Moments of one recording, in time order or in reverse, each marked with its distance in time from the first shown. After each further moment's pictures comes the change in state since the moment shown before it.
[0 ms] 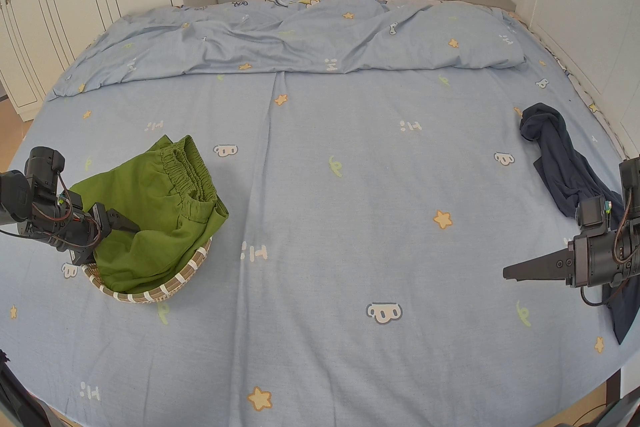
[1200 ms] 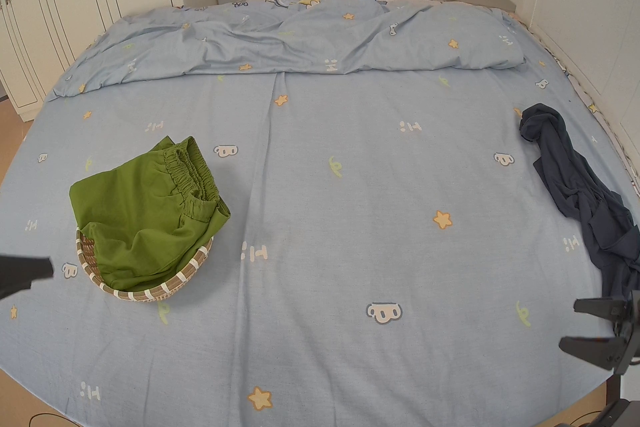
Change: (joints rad) left arm -0.400 -0.986 0.046 0.487 0.217 -0.080; right arm 0.083 -0.594 0.301 -0.028 -0.271 -0.076
